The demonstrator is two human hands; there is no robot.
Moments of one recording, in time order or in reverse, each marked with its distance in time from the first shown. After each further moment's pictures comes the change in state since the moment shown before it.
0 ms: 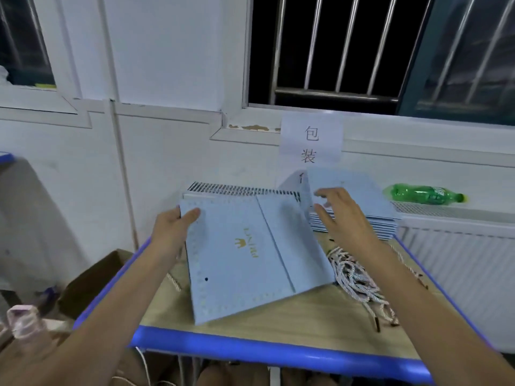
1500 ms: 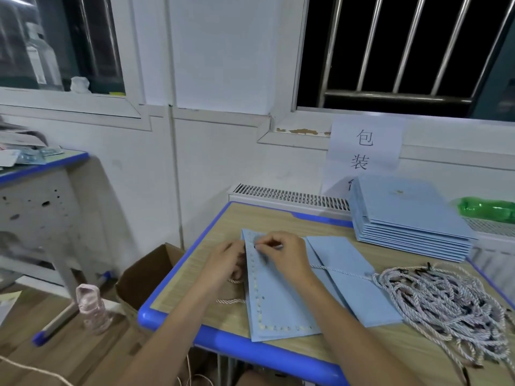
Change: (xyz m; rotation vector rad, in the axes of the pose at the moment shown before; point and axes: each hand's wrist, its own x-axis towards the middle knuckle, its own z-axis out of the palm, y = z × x) left_hand -0.018 -0.045 -0.013 0.034 -0.105 -0.154; right_hand 0.002 -0.122 0.146 0.699 -0.156 0.117
